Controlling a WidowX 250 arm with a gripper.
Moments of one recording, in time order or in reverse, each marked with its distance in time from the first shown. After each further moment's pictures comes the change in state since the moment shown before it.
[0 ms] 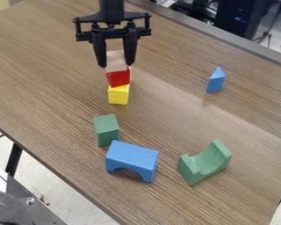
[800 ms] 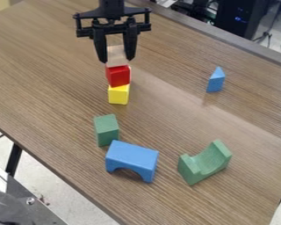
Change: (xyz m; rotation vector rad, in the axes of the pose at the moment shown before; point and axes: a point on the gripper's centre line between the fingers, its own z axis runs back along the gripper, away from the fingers) arm 0.010 0.002 0.006 -0.020 -0.030 0.037
